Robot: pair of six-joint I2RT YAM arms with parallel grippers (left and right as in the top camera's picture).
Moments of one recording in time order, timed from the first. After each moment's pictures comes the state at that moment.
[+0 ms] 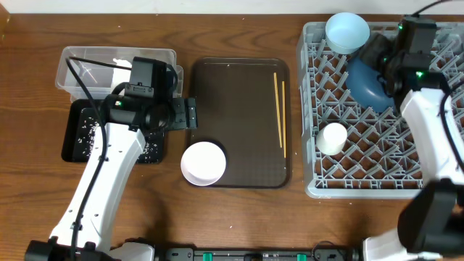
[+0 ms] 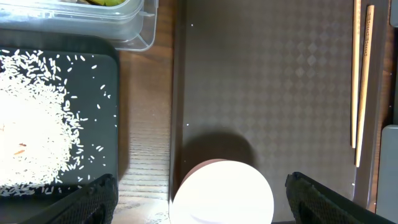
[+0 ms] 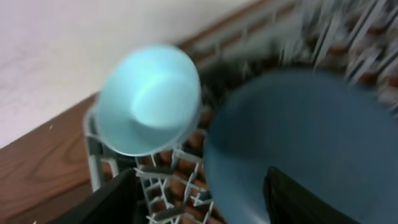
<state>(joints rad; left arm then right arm) -0.17 1.43 1.24 -0.95 0.11 -0.25 -0.09 1.70 1.39 -0.40 0.00 0.48</state>
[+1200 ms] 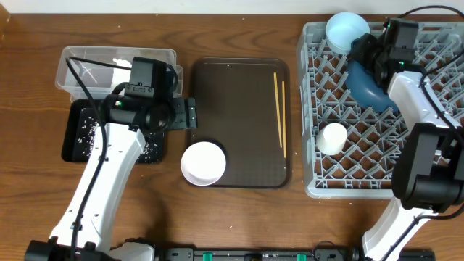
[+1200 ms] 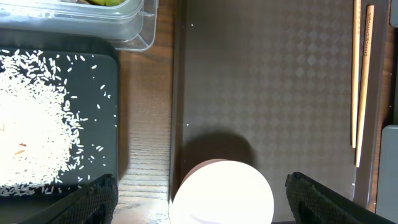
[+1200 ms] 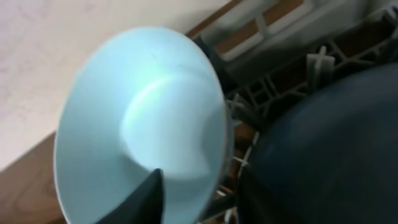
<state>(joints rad) -0.17 1.43 1.24 -0.95 0.11 -0.25 -0.11 2.01 1.47 -0.16 -0.19 0.55</state>
